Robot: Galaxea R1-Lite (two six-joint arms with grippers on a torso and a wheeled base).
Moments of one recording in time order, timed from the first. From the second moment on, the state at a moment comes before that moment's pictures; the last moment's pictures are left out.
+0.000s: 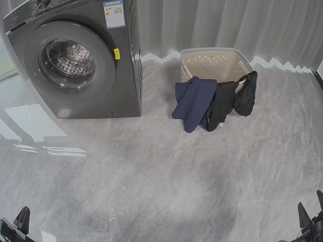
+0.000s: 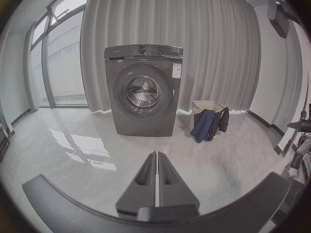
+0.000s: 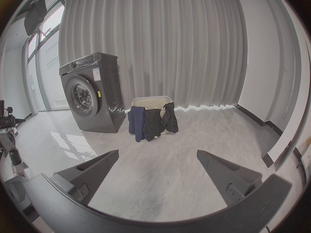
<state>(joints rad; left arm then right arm) -0.01 0.02 -0.02 0.00 0.00 -0.04 -0.01 0.02 -0.02 0.00 0.02 0.00</state>
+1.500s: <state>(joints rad) -0.01 0.02 -0.02 -0.01 0.00 -0.04 -0.01 0.02 -0.02 0.00 0.02 0.00</state>
